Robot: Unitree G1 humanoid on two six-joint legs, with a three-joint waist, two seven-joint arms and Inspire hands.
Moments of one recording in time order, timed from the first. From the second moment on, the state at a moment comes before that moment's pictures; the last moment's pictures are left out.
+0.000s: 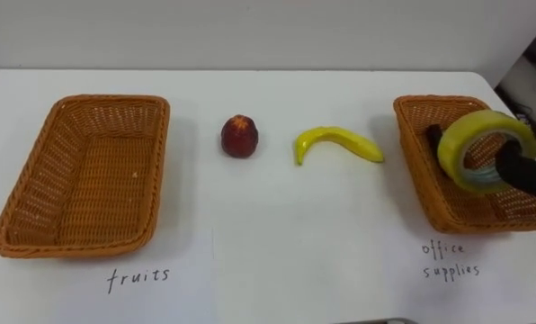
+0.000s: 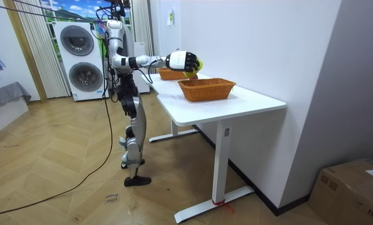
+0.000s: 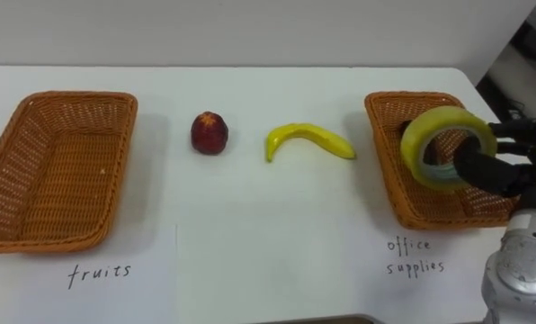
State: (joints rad) left arm 0.29 0.18 0.23 1.16 -0.32 0.09 0.08; right arm 0.07 -0.31 -0.33 -0.04 -0.05 0.17 -0.32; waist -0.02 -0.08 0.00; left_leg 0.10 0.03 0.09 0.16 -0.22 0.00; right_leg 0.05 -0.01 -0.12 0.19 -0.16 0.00
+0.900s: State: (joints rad) left arm 0.30 0.18 0.23 1.15 -0.32 0.09 0.07; right arm 0.08 -0.31 -0.33 -0.05 -0.08 0.17 -0.32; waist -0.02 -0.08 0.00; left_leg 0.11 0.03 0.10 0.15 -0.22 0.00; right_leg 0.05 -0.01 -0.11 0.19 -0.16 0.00
